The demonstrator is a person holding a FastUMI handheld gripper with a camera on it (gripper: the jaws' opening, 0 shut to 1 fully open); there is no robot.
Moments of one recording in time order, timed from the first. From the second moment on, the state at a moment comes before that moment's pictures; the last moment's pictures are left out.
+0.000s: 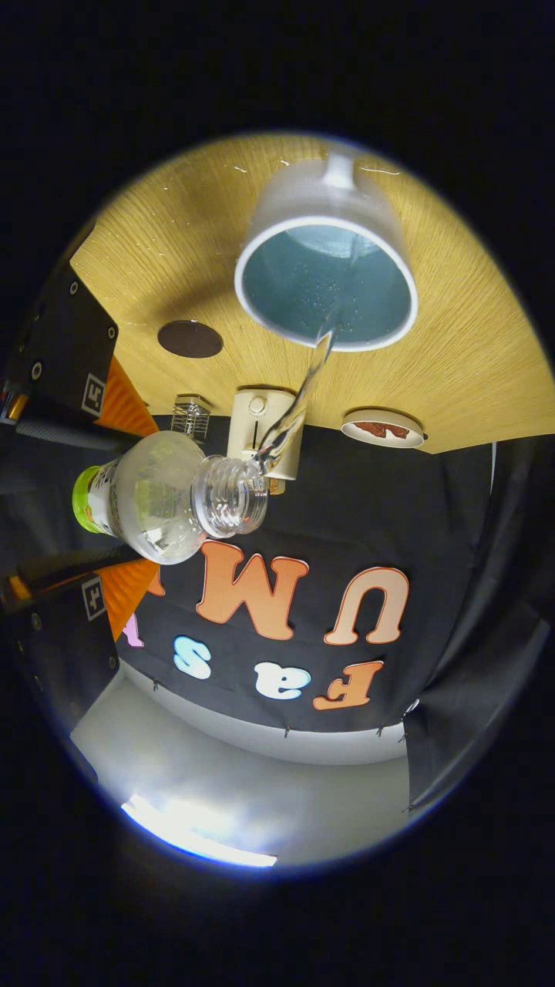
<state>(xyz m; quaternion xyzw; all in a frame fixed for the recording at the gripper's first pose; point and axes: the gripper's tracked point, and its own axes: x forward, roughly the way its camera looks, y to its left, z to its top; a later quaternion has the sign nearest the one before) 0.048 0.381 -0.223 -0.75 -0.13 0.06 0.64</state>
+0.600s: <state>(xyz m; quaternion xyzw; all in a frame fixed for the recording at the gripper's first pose) 0.047 0.382 -0.220 -0.77 -0.14 0.06 0.62</state>
